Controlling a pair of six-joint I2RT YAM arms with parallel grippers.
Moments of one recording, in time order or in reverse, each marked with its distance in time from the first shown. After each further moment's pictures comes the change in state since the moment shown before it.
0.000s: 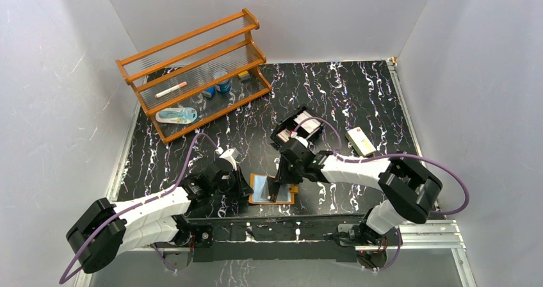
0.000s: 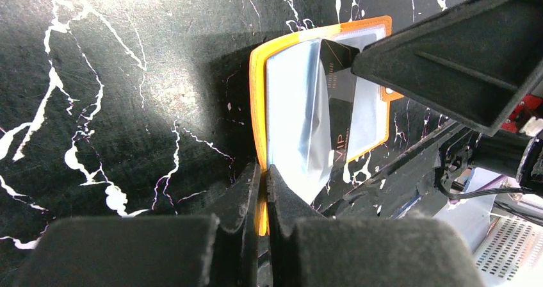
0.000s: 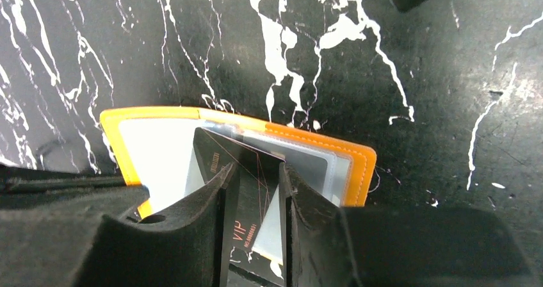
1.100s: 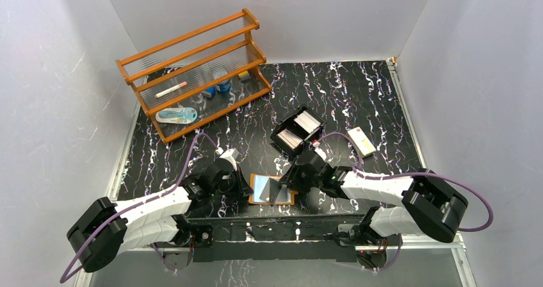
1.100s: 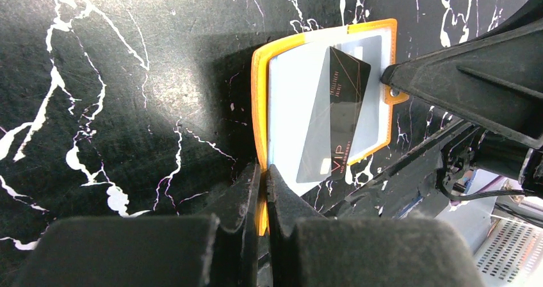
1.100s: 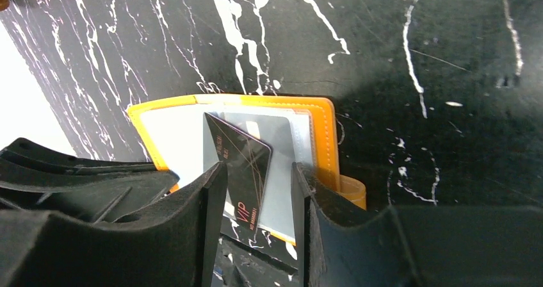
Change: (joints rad) left arm 0.000 0.005 0.000 0.002 -0.008 -0.004; right arm -0.003 -0.251 -0.311 0.226 0.028 0.296
